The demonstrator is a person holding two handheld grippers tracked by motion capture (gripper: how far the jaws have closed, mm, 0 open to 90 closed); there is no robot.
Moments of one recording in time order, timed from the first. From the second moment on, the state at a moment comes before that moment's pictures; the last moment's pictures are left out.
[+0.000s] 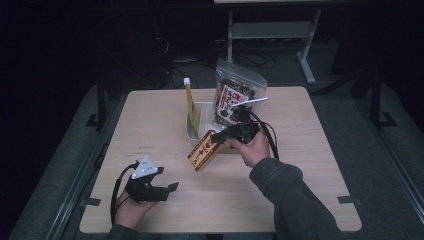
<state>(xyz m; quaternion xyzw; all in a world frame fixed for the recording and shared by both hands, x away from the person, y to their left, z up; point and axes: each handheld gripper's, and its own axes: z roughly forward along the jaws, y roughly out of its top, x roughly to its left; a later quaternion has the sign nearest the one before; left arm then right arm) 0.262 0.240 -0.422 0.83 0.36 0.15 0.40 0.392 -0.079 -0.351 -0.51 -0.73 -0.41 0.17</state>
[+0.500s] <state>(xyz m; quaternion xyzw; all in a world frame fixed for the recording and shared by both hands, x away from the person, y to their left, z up) 0.263 0.245 -0.423 0.82 0.37 0.16 0.40 0.415 -0.092 -0.326 -0.56 -0.71 -0.42 0.11</state>
